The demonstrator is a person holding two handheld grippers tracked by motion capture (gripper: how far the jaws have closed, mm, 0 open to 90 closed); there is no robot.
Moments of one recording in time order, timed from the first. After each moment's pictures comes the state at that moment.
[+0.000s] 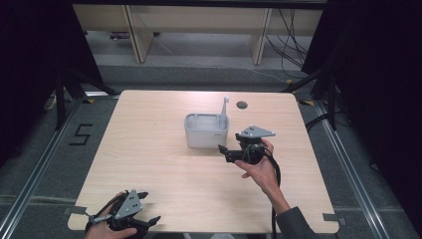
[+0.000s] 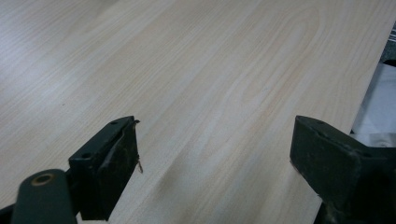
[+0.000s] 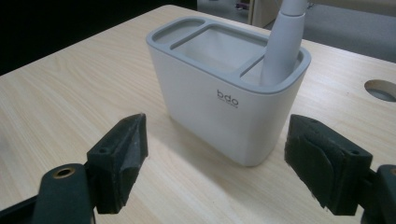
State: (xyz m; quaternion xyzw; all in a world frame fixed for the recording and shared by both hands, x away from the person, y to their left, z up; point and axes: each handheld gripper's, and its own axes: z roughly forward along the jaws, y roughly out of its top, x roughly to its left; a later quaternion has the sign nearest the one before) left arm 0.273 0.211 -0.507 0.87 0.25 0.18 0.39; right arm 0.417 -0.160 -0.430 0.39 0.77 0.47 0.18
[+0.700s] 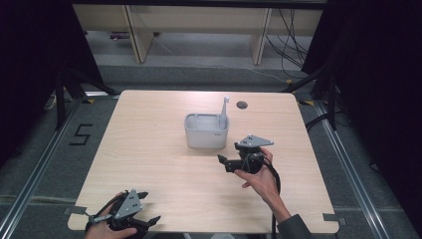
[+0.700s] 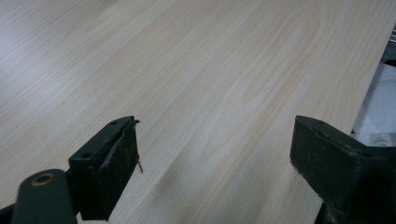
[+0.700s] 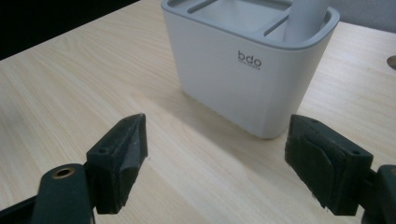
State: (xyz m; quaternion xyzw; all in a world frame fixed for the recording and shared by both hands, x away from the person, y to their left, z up) left arm 0.273 0.213 -0.505 0.87 0.25 0.17 0.38; right arm 0.399 -0.161 -0.448 0.38 0.79 0.46 0.16
